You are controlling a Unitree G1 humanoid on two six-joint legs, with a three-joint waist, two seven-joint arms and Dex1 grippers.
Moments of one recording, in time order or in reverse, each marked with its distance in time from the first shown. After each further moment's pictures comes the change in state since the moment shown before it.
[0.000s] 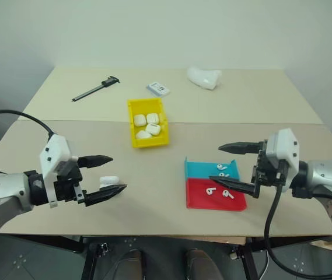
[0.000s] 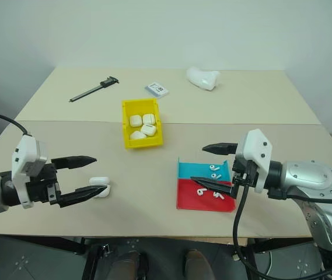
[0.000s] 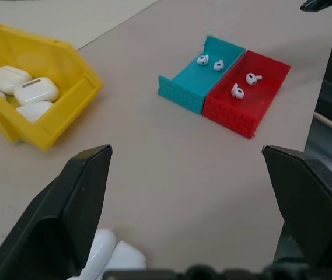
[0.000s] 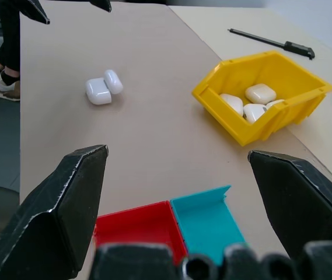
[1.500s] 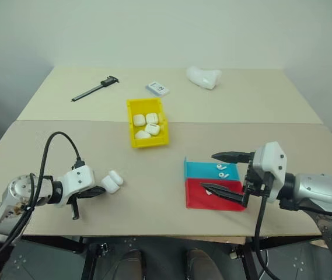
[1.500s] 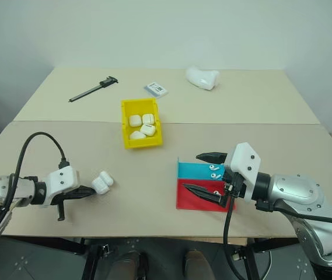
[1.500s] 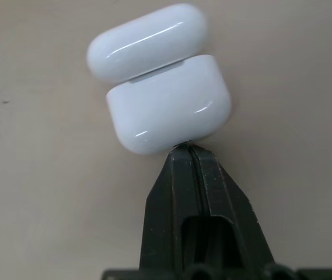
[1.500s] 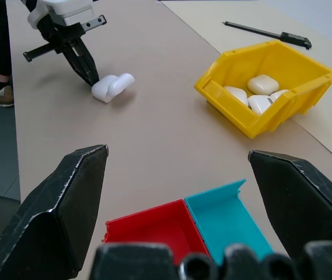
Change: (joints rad) left arm -0.166 -0.075 -0.461 0.560 0.809 -0.520 -0.228; right arm 0.079 0.052 0.048 -0.091 -0.032 0.000 -0.114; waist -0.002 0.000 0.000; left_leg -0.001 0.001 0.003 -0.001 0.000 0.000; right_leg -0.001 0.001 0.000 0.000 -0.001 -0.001
